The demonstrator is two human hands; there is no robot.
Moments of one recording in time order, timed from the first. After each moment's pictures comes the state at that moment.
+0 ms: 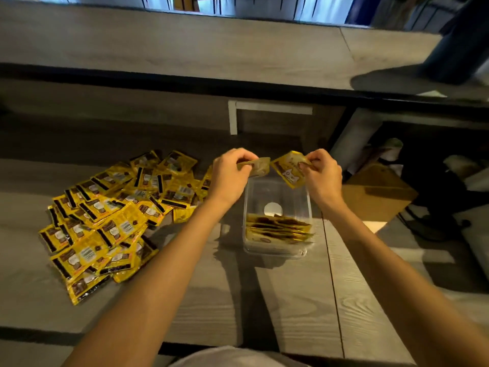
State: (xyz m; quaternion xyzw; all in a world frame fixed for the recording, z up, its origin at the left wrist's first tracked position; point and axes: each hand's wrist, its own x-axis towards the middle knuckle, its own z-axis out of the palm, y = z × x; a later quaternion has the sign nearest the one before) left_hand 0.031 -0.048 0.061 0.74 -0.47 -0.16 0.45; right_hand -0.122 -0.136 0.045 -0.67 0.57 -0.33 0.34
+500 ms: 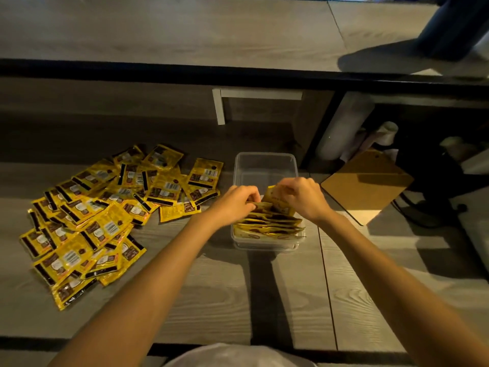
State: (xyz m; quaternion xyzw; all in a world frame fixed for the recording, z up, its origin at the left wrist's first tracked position) left_hand 0.008 -0.053 0.008 0.72 -0.58 -0.35 0.15; right_hand -0.147 -0.129 0.010 -0.85 0.44 -0.08 0.29
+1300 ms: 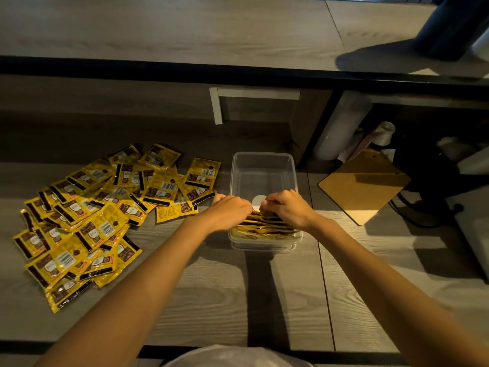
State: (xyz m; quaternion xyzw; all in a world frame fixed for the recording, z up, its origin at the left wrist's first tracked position) left_hand 0.008 -0.047 -0.001 0.72 -0.61 -0.34 0.00; right_hand -0.138 -0.118 0.000 -0.84 0.39 0.02 0.38
